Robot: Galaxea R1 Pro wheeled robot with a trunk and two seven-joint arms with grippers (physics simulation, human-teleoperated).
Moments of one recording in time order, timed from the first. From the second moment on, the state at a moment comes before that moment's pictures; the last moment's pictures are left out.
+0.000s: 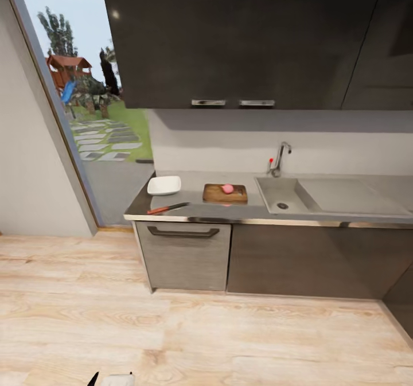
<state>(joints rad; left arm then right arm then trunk) -0.39 0.00 -0.57 0.07 0.40 -0.72 0.28 -0.03 -0.18 0.00 -0.55 -0.27 -0.50 0.12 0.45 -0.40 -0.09</state>
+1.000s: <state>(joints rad) -0.39 0.01 -0.57 0.07 0.40 -0.72 0.28 -0.03 -0.18 0.00 -0.55 -0.27 -0.50 0.12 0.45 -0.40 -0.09</state>
